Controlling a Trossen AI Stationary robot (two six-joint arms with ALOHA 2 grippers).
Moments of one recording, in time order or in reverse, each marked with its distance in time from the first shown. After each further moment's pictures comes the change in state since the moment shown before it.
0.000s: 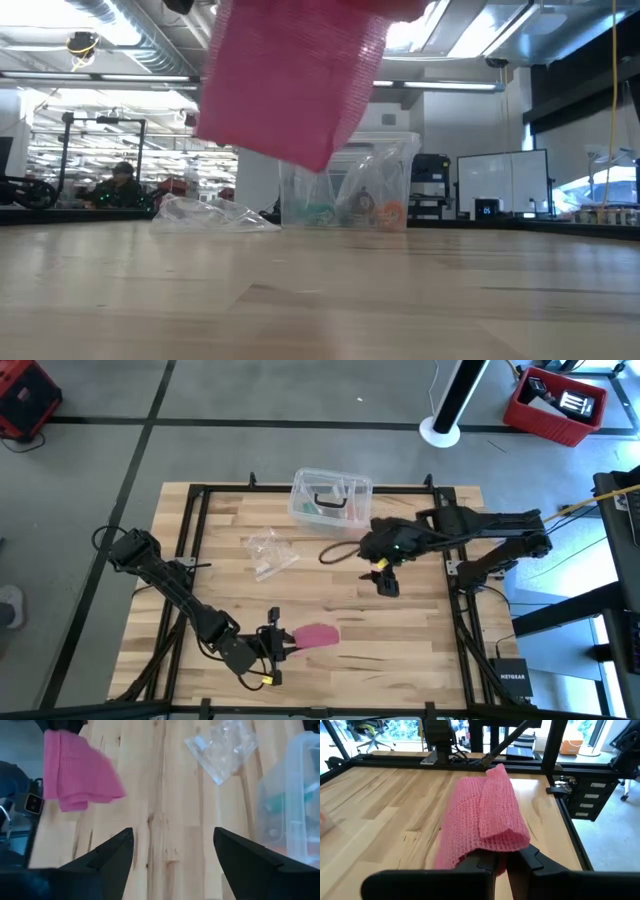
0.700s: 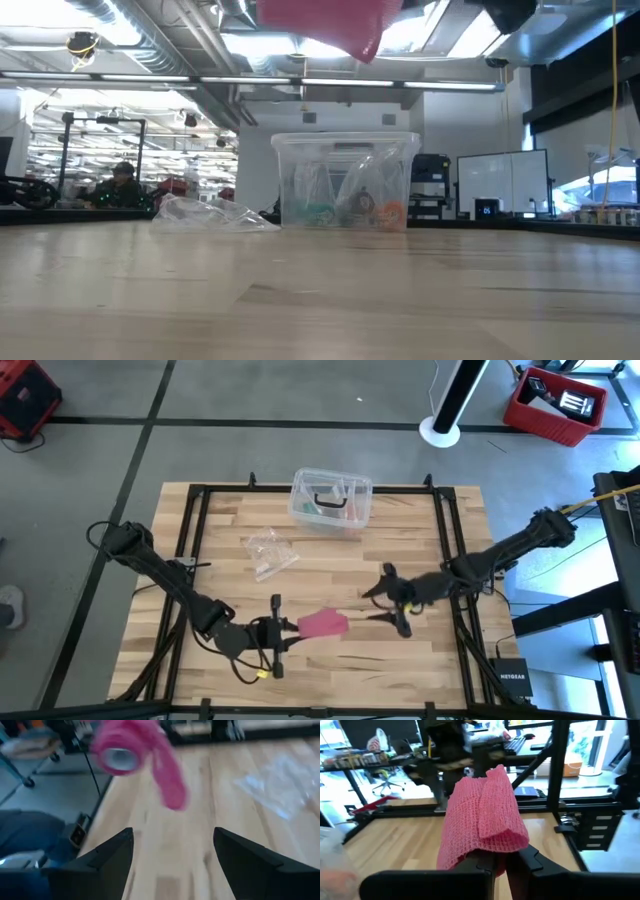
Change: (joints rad) left arm 0.055 -0.092 0.079 0.036 0.000 0.268; right arm 0.336 -0.339 -0.854 0.962 0.211 0.195
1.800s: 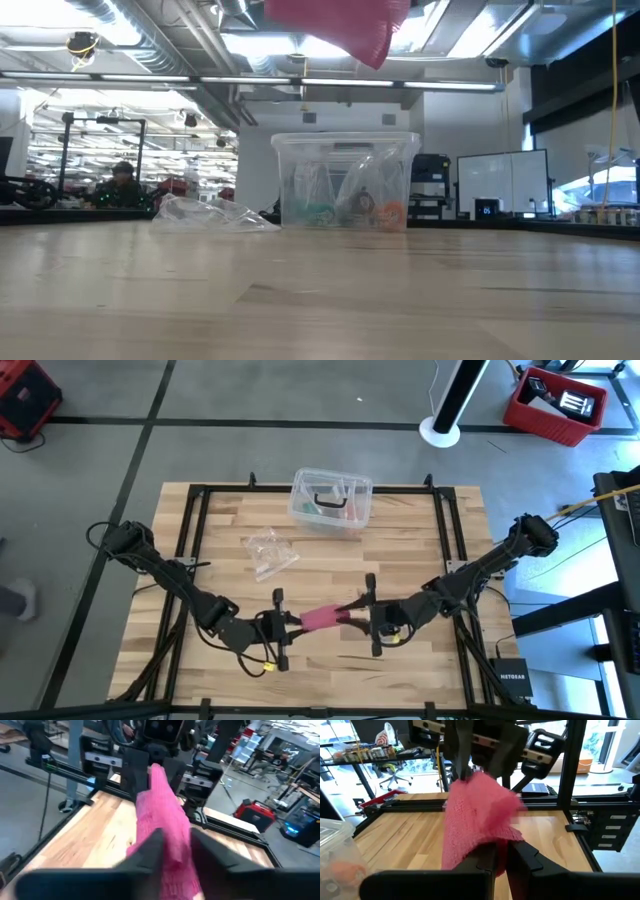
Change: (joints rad) left arm 0.036 0.000 0.004 -0.033 0.000 -0.028; right arm 0.076 0.281 0.175 0.356 0.258 -0.524
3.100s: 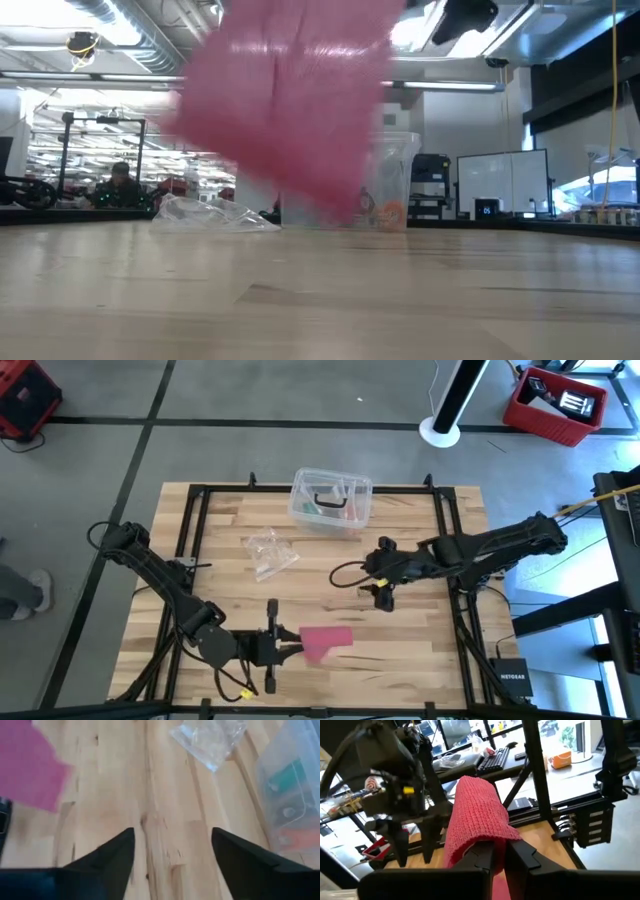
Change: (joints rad) left arm -0.084 -0.004 0.249 -0.174 -0.007 0.285; right arm -0.293 -0.095 0.236 -0.977 -0.279 0.530
